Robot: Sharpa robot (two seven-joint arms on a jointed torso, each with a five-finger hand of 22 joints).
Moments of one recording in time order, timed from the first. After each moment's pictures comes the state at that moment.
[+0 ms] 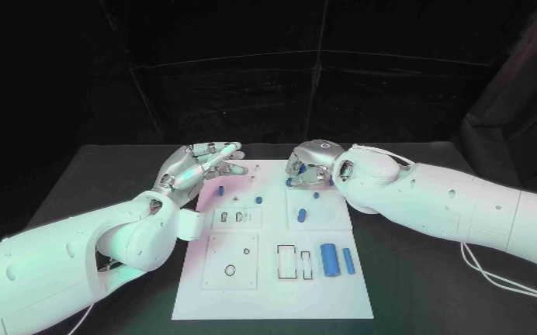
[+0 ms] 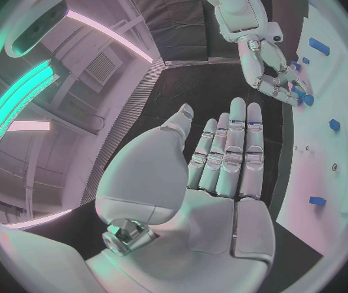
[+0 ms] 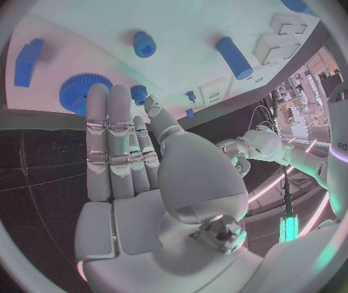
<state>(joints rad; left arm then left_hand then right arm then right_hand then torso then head) 1.13 -0.89 0.00 1.65 -0.01 -0.28 0.55 1.31 0.01 0.10 0.10 0.06 0.92 0.22 0.13 0.07 1.03 0.17 0.15 0.07 1.15 0.10 0.28 0.22 0.17 0.92 0.22 0.35 0.15 1.24 -0.63 -0.02 1.29 -1.67 -0.23 -0.06 1.32 0.11 0.02 -0.29 0.14 1.02 0.16 0.07 0.07 1.16 0.09 0.07 0.06 1.47 0.00 0.56 0.42 0.16 1.22 0.09 0.80 0.38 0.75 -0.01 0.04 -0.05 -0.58</state>
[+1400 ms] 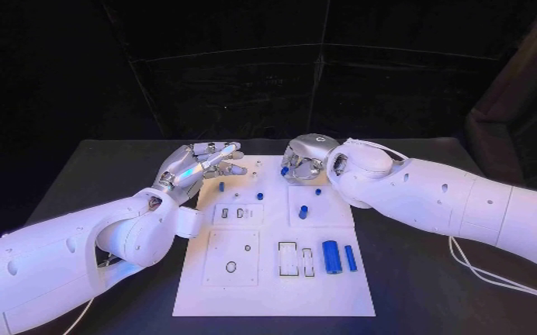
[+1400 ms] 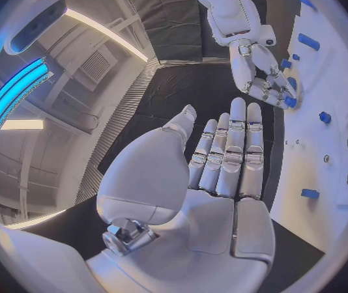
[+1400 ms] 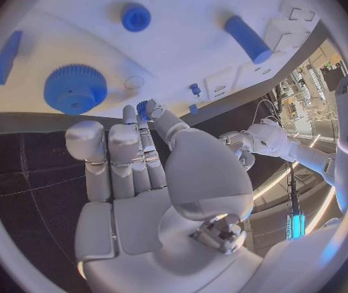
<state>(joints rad) 1.13 -0.90 0.00 1.63 -0.01 -0.26 0.51 1.32 0.03 0.12 0.07 0.06 0.92 0.22 0.12 0.07 1.03 0.17 0.14 0.07 1.15 0.11 0.26 0.24 0.17 0.93 0.22 0.34 0.14 1.24 -0.59 0.01 1.27 -1.65 -0.23 -0.10 1.22 0.08 0.32 -0.23 0.08 1.10 0.14 0.09 0.07 1.25 0.06 0.08 0.07 1.47 -0.02 1.07 0.84 0.13 1.29 0.09 1.24 0.88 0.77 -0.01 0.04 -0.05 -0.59</state>
